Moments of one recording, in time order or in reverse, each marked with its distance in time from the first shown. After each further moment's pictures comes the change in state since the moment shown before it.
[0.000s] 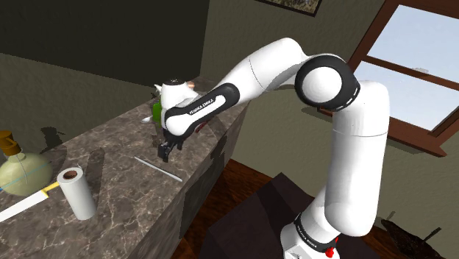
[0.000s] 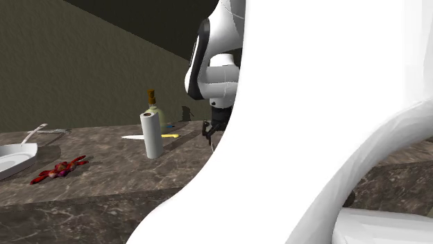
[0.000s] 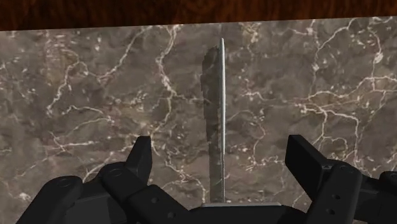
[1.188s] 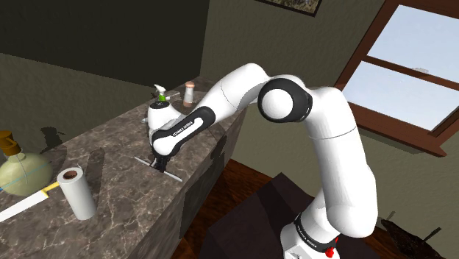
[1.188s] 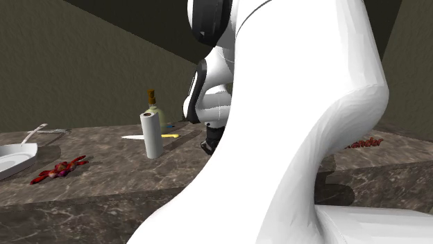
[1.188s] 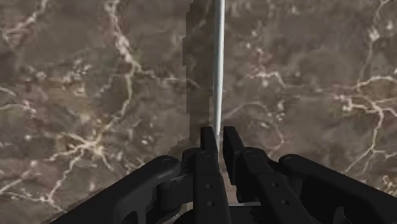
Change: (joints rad) arm 0.059 0.294 -0.025 0.211 -0.053 0.060 0.008
